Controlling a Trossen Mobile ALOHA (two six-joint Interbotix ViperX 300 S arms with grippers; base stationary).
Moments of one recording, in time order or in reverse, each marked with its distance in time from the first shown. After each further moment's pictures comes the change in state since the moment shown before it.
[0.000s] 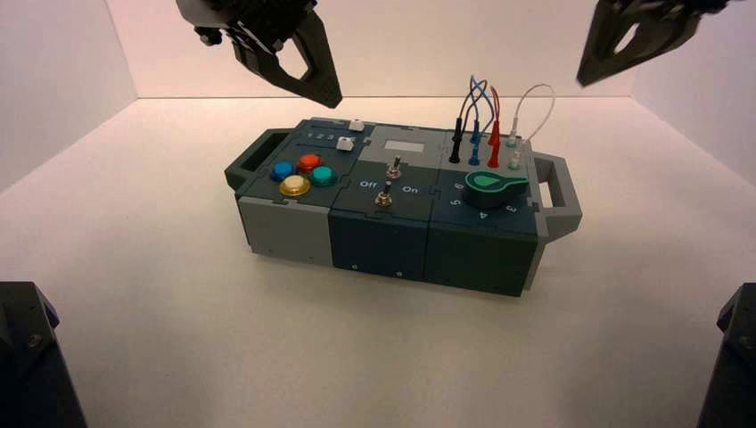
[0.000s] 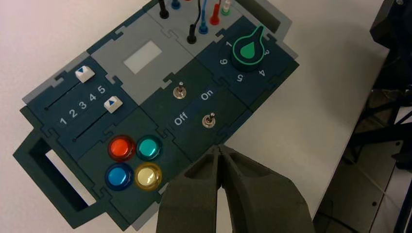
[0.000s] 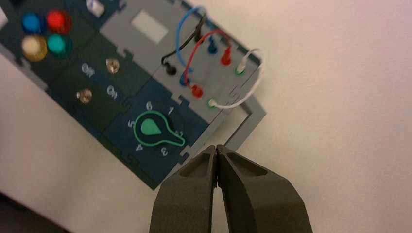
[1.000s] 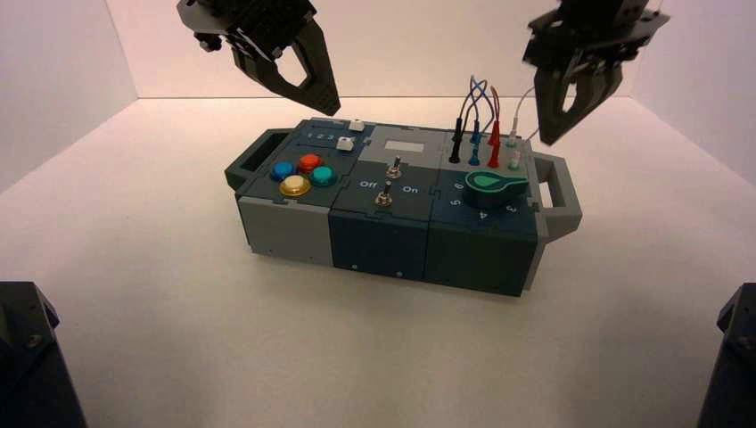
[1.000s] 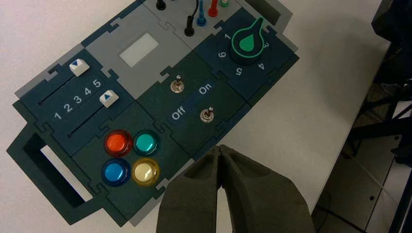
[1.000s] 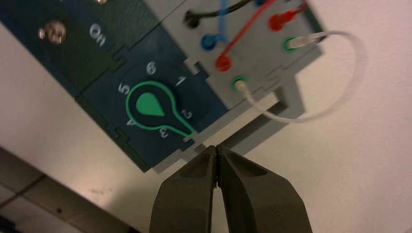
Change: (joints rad) left arm 0.000 0.009 -0.002 0.000 0.015 0.000; right arm 0.084 0.368 -0.146 -0.034 0.130 -0.121
